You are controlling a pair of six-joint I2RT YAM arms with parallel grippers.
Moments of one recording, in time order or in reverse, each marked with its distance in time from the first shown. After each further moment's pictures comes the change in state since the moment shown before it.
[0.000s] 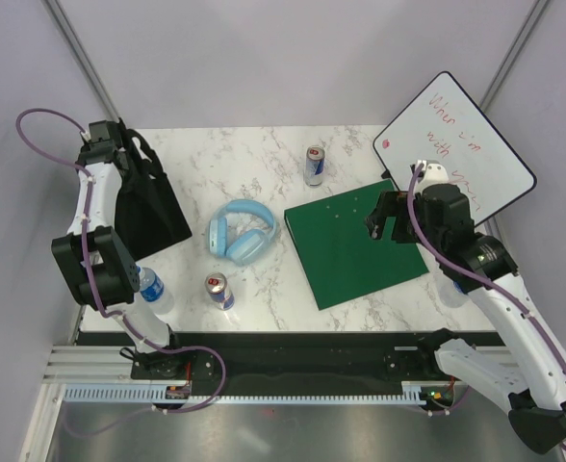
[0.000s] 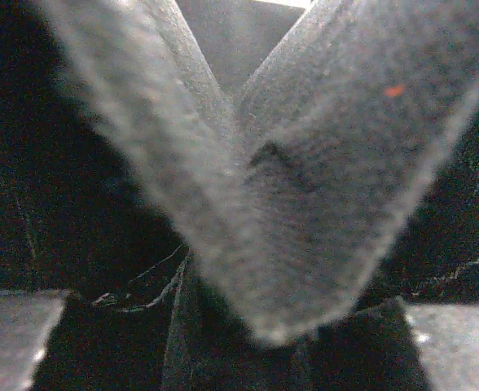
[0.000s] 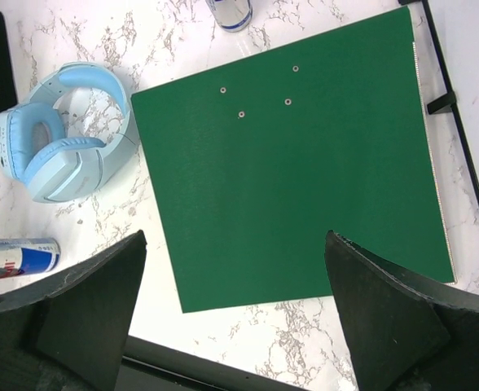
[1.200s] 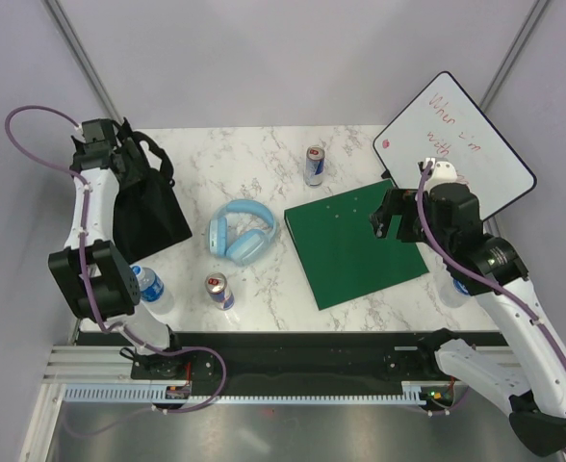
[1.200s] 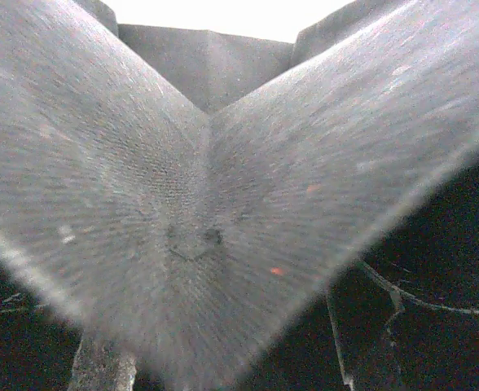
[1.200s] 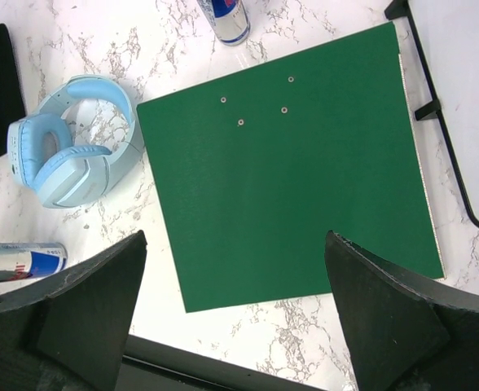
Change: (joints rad) left arm 0.000 -0.087 -0.037 0.066 0.045 0.000; right arm 0.000 -0.017 0.058 -0.051 0.019 0.004
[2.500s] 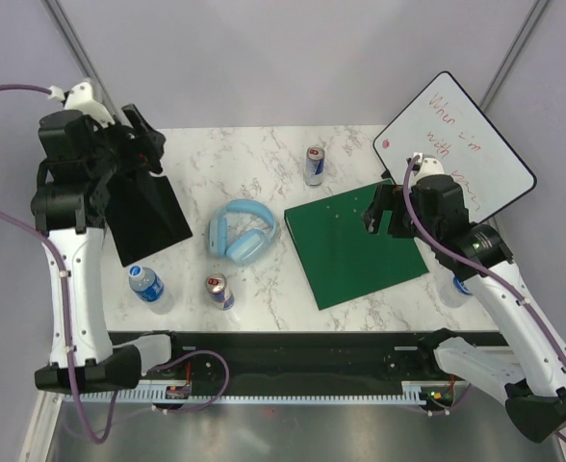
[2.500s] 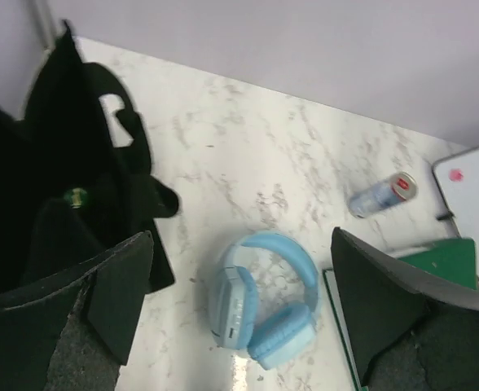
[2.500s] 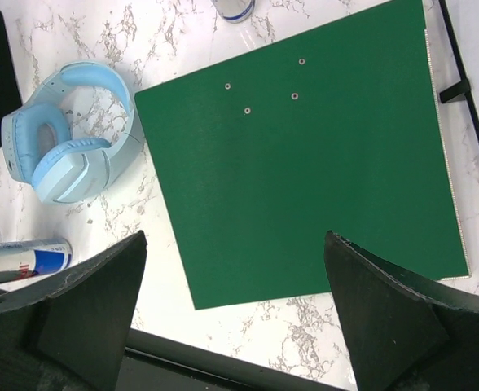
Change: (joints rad) left arm -0.114 -0.424 0.183 -0.105 0.272 0.002; right arm 0.000 0.085 0.006 0.014 -0.027 0.031
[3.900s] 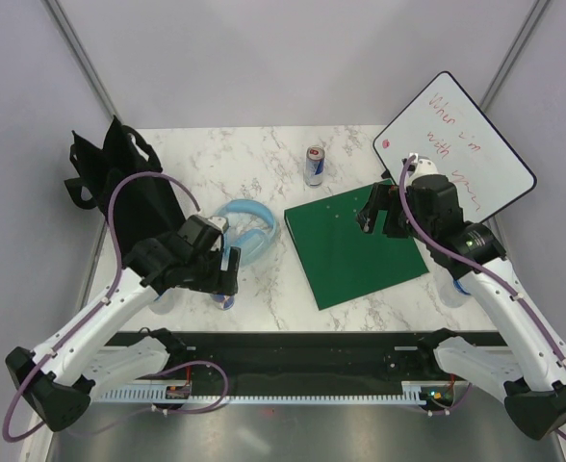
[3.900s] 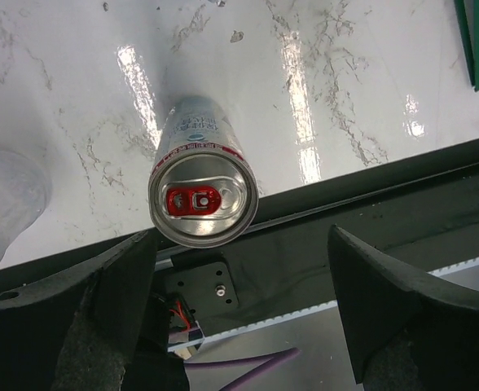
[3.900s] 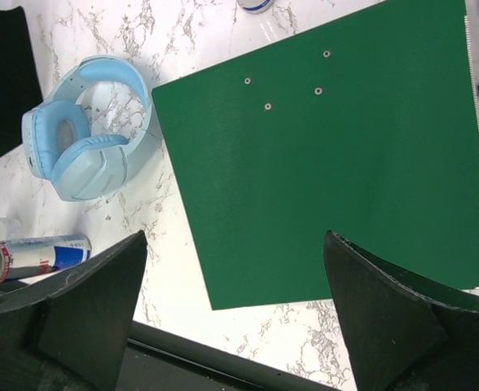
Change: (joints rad) left arm -0.782 -0.290 -0.739 -0.314 -0.196 -0.172; right arm 0.000 0.021 -0.034 0.051 -0.050 0.041
